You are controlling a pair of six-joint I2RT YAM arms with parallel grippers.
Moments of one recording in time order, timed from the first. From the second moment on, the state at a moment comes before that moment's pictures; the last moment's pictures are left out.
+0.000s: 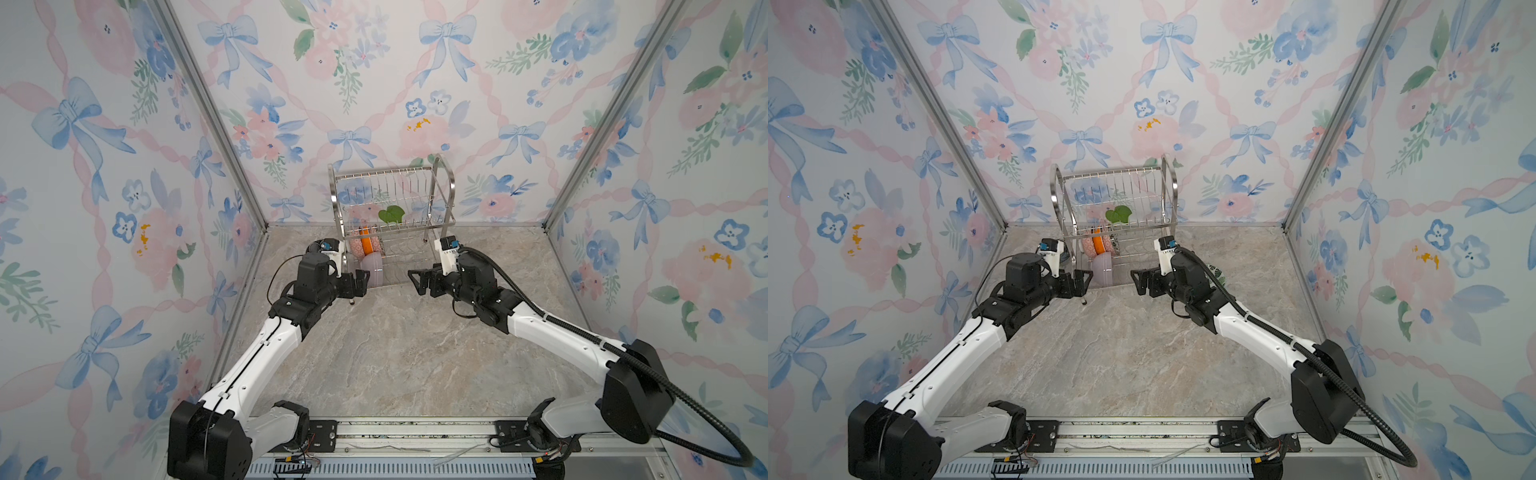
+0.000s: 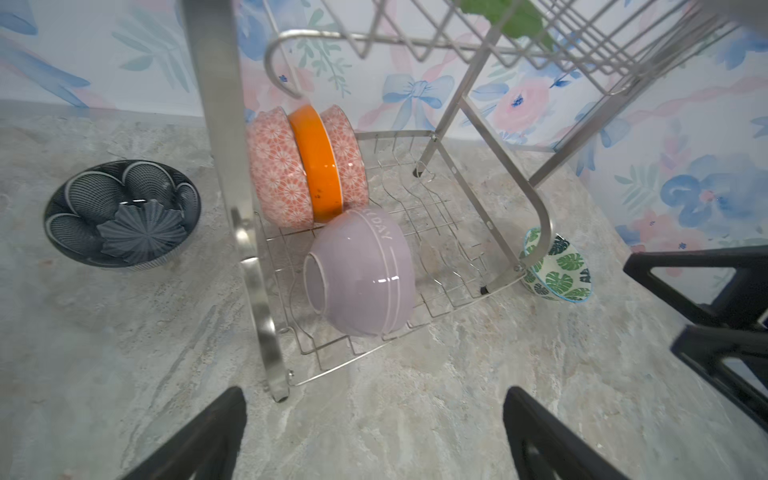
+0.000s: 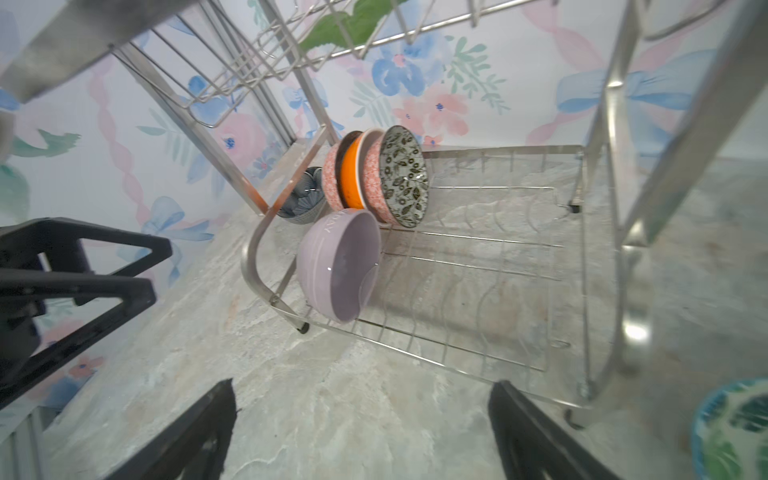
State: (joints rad) left arm -0.34 1.13 0.87 -0.26 0.15 -0.28; right arm 0.65 1.40 1.01 -0.02 -0.01 0.32
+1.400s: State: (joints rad) left arm -0.76 1.36 0.84 0.08 0.01 -0.30; right arm 0.42 1.79 1.17 -0.35 0.37 0.16
